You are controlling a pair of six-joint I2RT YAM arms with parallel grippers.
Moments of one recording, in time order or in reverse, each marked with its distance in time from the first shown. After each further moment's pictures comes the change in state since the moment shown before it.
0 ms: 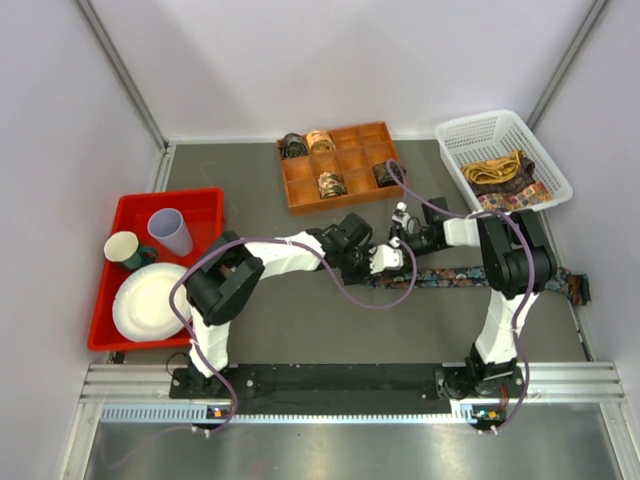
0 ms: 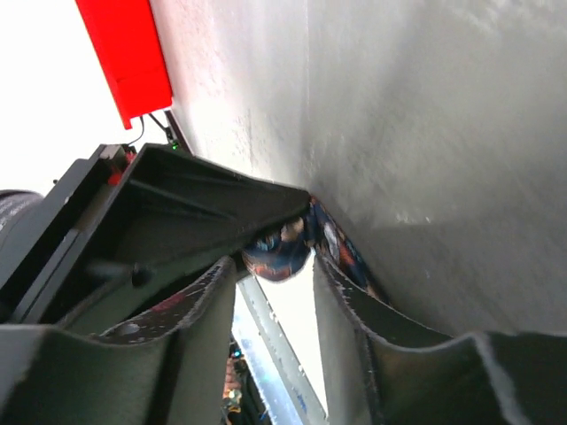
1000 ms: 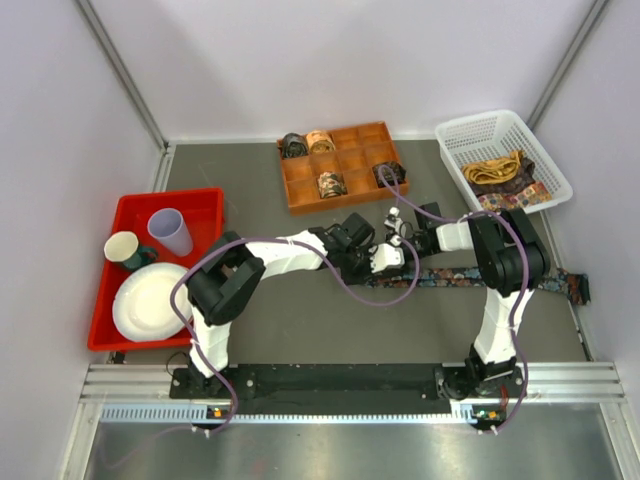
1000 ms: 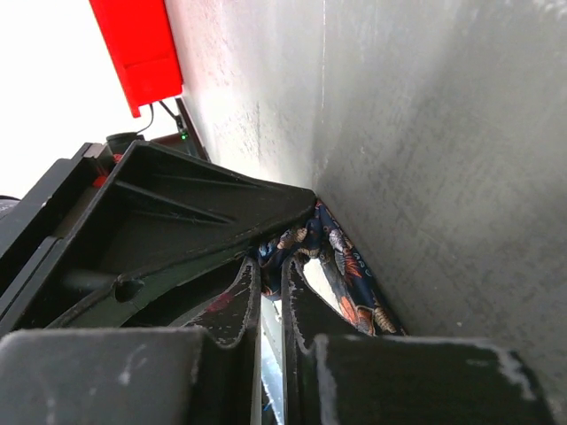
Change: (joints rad) left arm -0.011 0.008 0.031 -0.059 -0.057 -0.051; right arm 0.052 0.037 -0.038 0.137 -0.046 0.080
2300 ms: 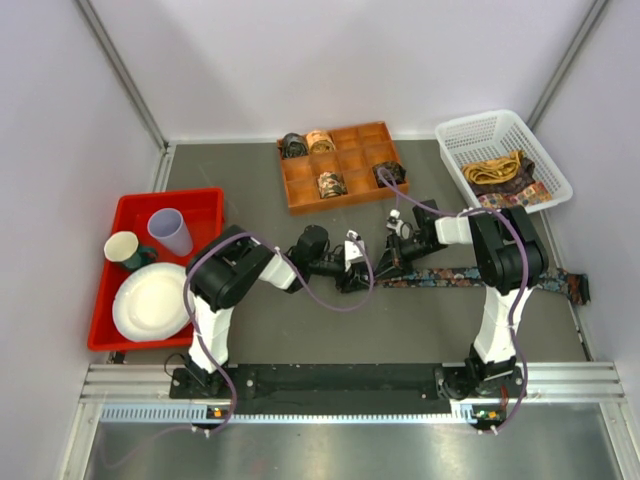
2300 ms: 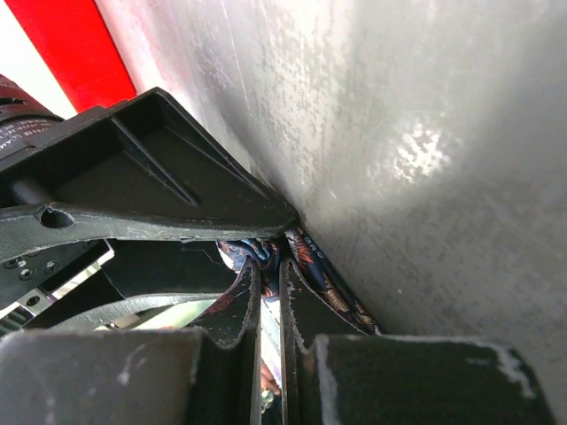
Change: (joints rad) left arm 0.164 0.074 -0.450 1.120 0.533 -0.296; right arm -0.013 0.020 0.080 -0.233 0.148 -0.065
